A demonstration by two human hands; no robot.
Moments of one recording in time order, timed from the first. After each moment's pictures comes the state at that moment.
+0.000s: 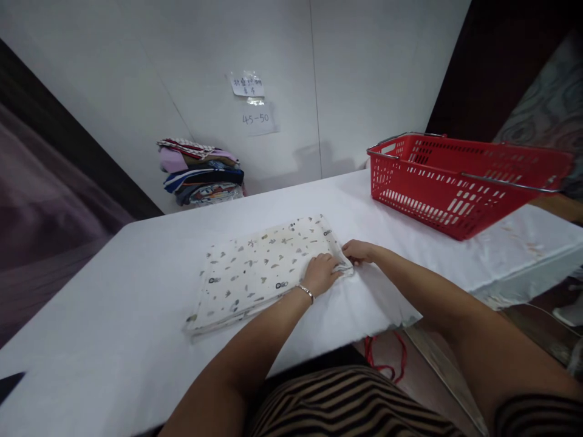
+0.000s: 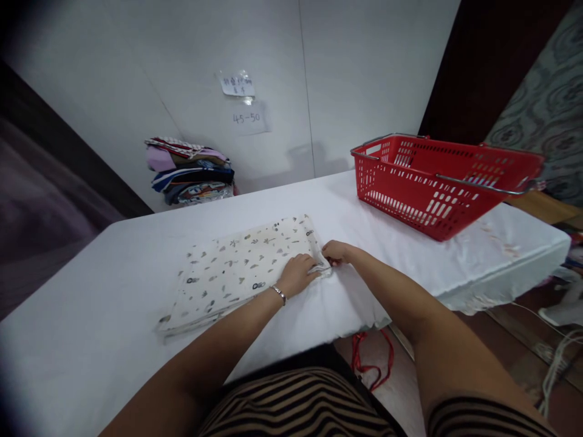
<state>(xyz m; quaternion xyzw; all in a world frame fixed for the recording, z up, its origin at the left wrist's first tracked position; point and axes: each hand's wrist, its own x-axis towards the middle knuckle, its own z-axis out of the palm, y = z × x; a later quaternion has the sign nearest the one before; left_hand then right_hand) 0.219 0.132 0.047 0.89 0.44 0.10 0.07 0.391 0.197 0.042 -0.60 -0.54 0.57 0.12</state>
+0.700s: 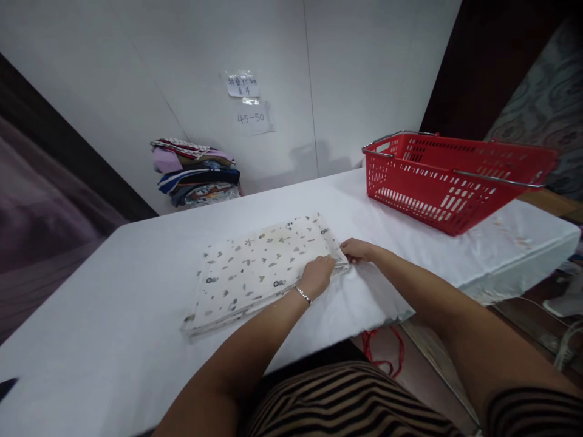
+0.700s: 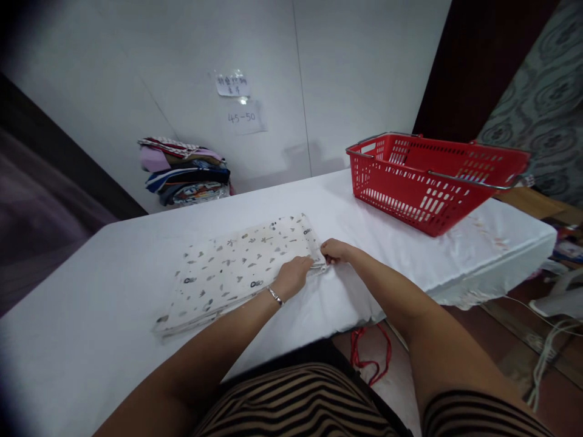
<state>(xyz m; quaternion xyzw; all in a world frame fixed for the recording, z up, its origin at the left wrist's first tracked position) 0.219 0.121 0.048 0.89 0.45 0.02 0.03 0.396 0.191 0.036 -0.60 -0.54 0.57 0.16</state>
